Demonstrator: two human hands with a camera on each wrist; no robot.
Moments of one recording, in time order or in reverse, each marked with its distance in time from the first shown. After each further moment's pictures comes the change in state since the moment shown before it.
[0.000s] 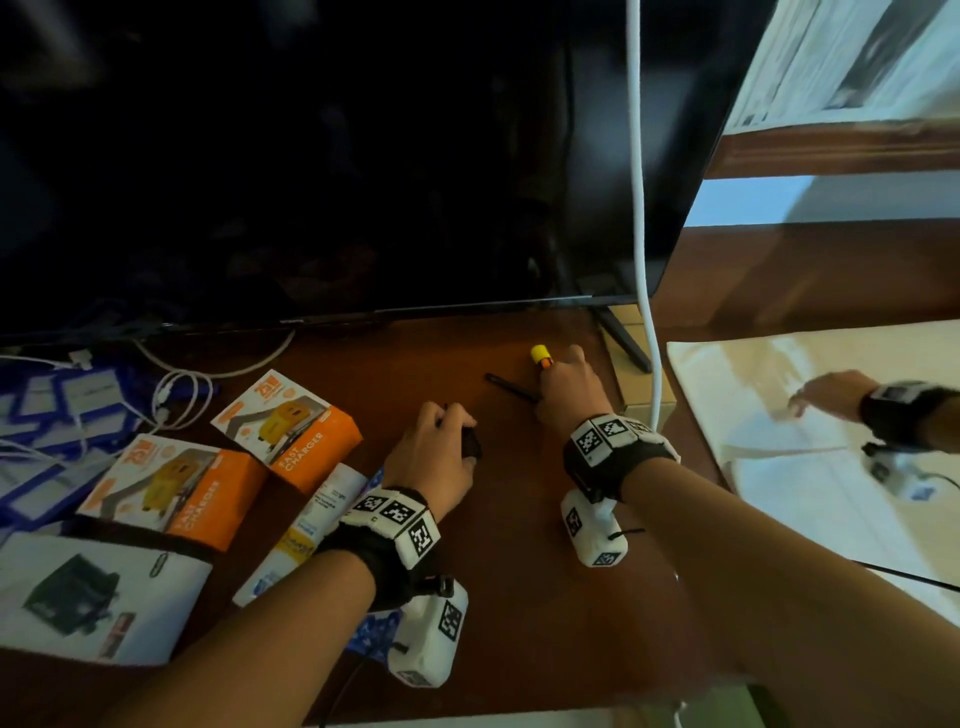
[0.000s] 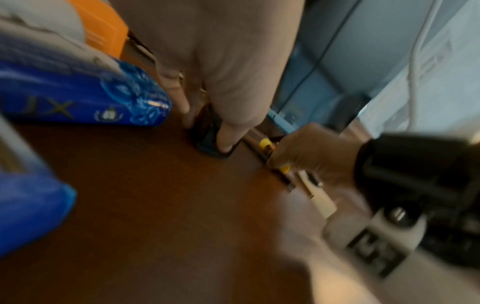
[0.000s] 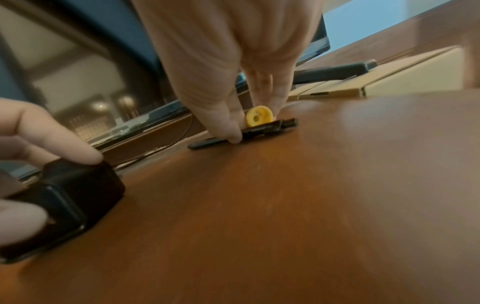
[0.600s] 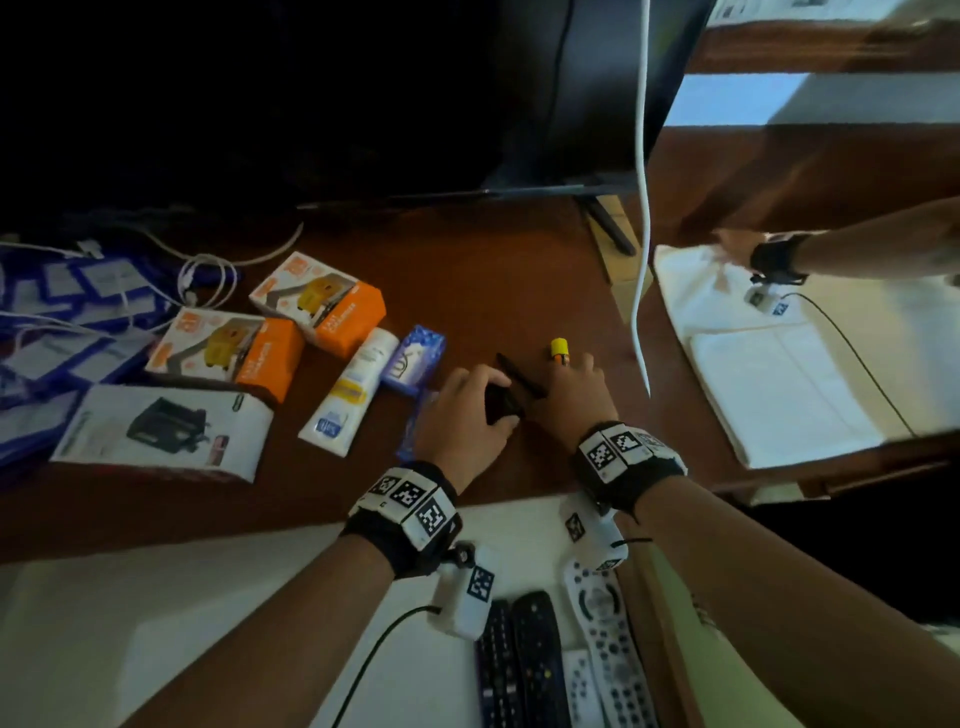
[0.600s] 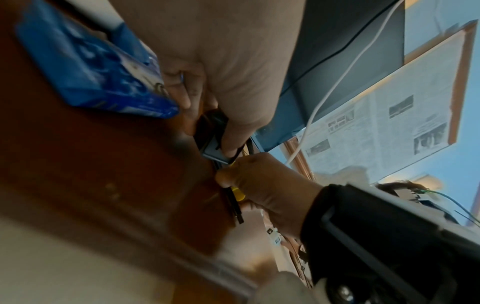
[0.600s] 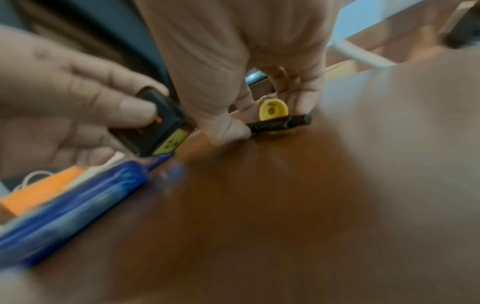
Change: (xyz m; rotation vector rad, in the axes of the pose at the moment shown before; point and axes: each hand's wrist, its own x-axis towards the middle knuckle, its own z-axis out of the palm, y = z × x) left_hand -0.131 -0.016 0.017 -0.309 -0.019 0.123; right_hand -0.172 -0.026 0.052 0.028 -0.082 0.163
